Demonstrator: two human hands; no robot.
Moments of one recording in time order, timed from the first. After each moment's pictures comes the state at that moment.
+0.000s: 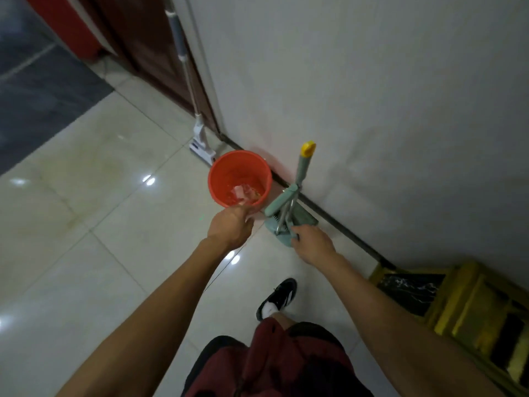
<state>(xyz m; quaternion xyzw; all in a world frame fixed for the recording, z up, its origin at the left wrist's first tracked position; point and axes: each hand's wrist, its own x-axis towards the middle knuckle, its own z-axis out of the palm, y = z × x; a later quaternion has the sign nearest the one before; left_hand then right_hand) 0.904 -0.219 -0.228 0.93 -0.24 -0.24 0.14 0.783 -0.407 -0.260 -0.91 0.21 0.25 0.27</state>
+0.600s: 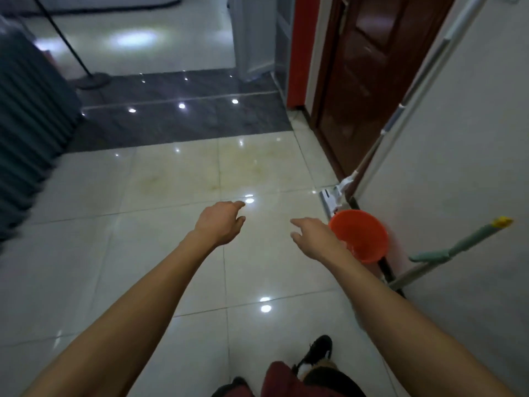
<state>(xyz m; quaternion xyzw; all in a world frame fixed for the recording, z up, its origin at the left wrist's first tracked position) 0.751 0.182 -0.098 0.99 0.03 -0.06 0.08 0.794 -0.067 -0.125 -0.96 -0.19 0.16 0.15</state>
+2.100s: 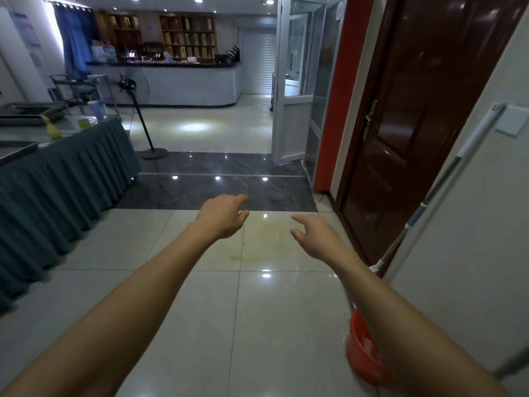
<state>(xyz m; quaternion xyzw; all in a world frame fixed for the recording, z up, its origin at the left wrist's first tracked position) 0.803 0.257 0.051 0.99 0.08 0.13 0.04 0.861 0.013 0.038 -0.94 -0.27 0.00 0.22</state>
